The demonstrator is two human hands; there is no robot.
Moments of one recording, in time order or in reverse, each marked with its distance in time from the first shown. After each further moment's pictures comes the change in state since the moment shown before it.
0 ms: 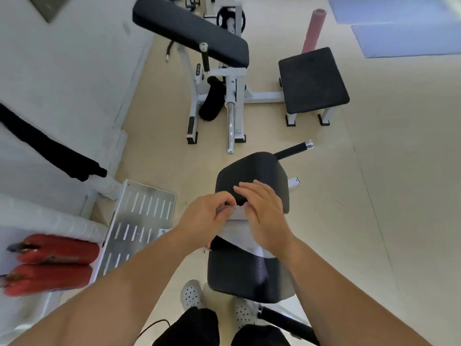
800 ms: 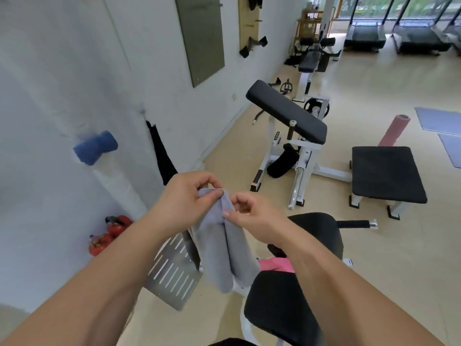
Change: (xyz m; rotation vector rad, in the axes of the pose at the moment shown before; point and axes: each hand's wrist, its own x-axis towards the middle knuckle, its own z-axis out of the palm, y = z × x) left_hand -0.184 0.042 -0.184 0.072 0.660 -0.012; right_hand 0.030 -0.234 -0.035 0.492 -0.618 -0.235
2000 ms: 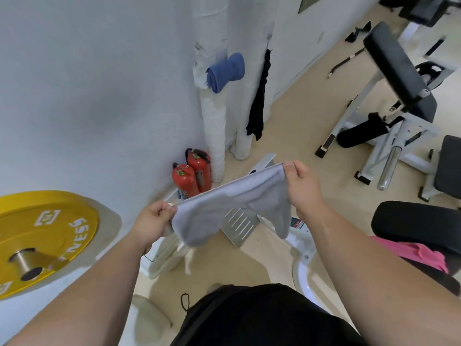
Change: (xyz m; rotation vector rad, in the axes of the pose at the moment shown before) left_hand -0.265 -0.453 -0.211 -0.473 0.187 -1.046; right_hand 0.171 -0.029 0.367 -0.013 0.368 0.327
